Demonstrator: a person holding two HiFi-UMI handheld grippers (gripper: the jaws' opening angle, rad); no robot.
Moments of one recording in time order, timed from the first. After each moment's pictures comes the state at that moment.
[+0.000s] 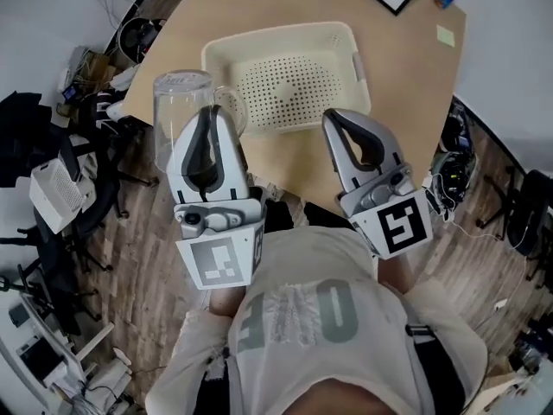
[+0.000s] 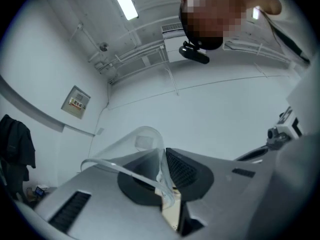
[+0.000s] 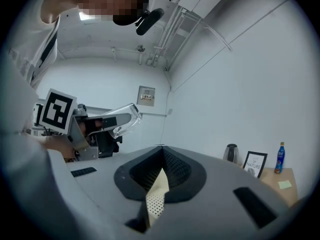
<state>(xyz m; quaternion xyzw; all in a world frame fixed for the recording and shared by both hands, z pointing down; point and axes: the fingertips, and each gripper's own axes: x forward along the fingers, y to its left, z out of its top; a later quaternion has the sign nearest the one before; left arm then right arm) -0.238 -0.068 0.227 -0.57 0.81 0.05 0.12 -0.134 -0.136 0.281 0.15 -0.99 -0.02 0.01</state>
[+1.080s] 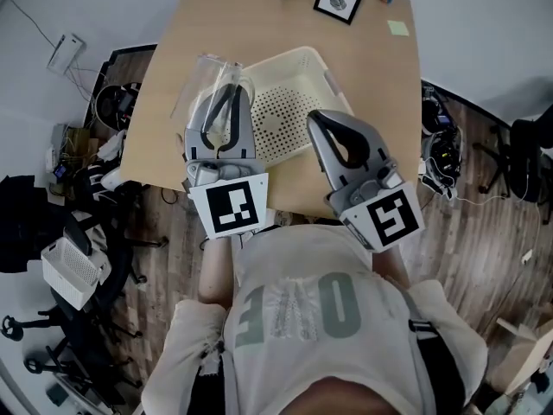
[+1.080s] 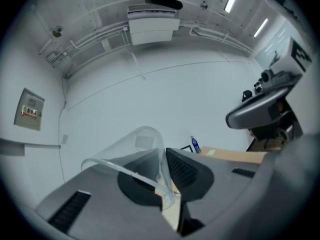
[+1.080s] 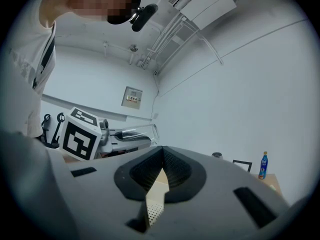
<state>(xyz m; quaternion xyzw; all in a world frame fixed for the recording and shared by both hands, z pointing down) -0.257 -0.170 0.250 -0.69 0.69 -0.13 0.15 -0.154 -0.151 0.245 0.26 -0.96 -0.06 -0.02</state>
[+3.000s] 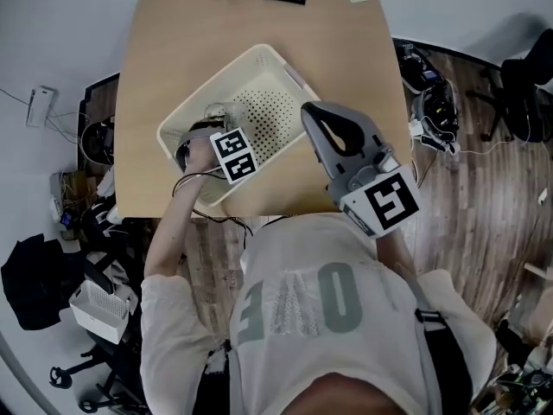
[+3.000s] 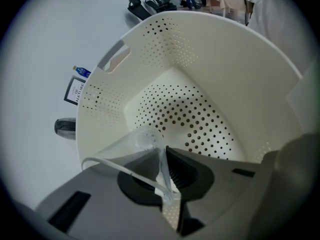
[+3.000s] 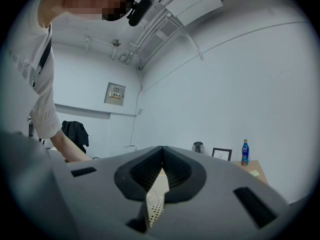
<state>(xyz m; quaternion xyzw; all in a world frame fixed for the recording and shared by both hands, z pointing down) -0.256 -0.232 0.579 -0.68 0.21 -0.70 0.09 -0.099 -0.200 0.277 0.34 -0.94 -0.01 -0.01</state>
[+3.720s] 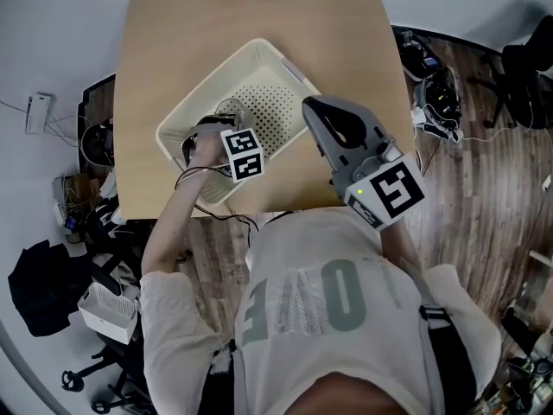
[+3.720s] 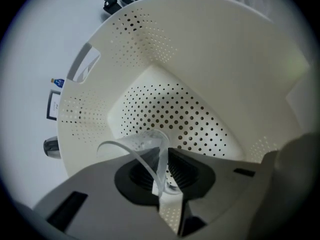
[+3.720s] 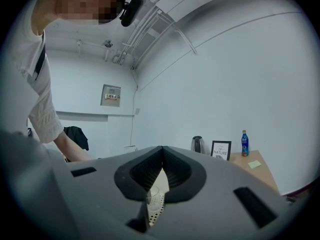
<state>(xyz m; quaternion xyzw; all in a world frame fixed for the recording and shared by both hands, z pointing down) -0.242 -0.219 0.601 -0.66 0.10 -0.73 0.11 -0.095 -0.211 0.293 0.35 -0.94 0.04 -0.01</state>
